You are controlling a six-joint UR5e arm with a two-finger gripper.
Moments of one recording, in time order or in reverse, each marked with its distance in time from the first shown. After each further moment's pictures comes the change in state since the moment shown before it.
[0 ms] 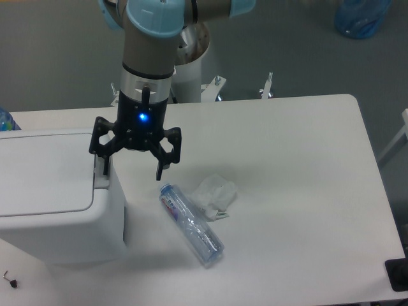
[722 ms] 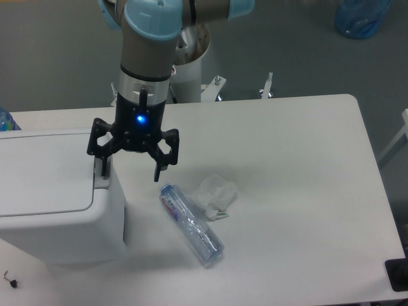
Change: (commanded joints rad) arm -0.009 -0.006 0.000 0.000 0.000 0.000
